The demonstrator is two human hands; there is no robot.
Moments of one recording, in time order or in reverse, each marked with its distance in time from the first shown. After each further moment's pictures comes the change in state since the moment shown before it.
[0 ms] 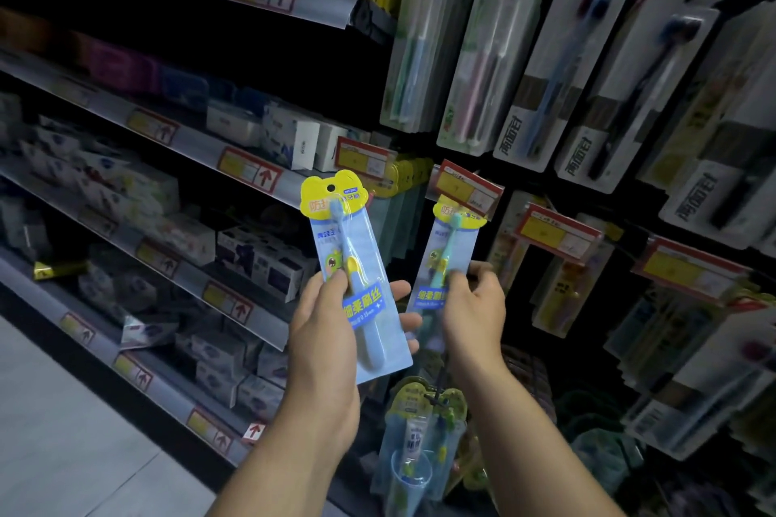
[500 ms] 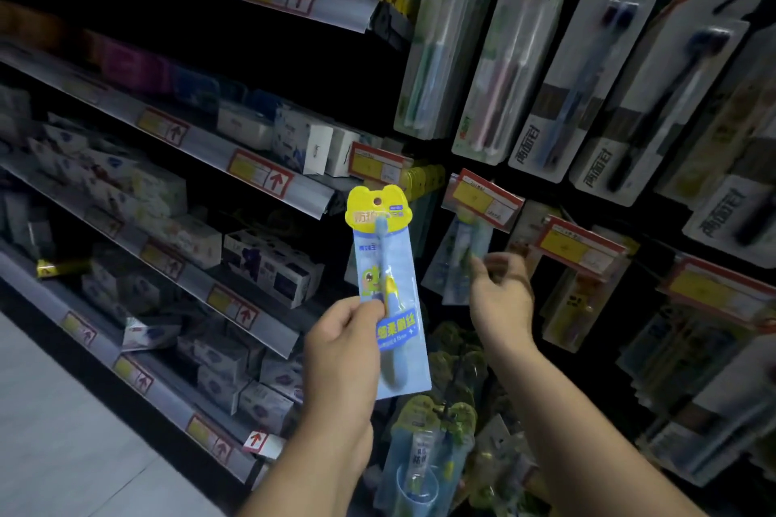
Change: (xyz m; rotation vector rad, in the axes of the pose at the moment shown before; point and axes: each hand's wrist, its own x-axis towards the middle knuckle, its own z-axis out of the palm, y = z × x) left_hand 0.022 -0.023 -0.010 0.199 0.148 0.004; right_hand 0.041 -0.009 -0.004 -0.213 -0.019 -0.031
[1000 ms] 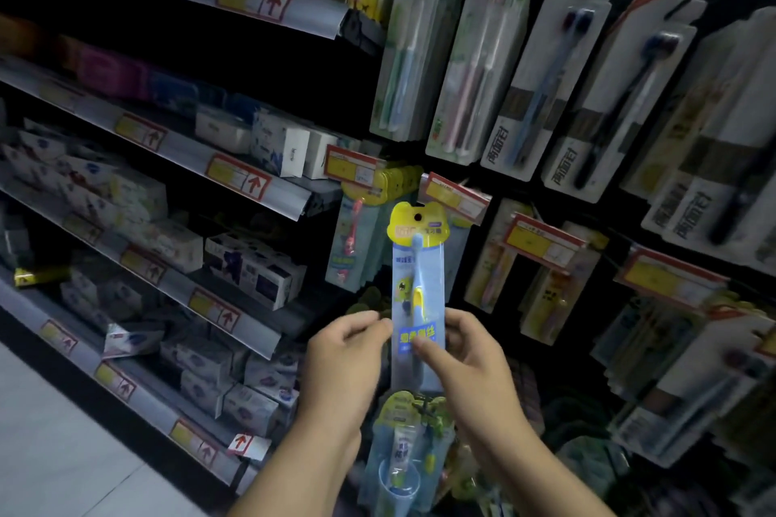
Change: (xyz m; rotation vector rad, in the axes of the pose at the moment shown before) left_hand 0.003 -0.022 0.014 0.168 -0.017 -0.041; right_hand -0.087 0.025 -0.042 0.287 -0.396 -0.055
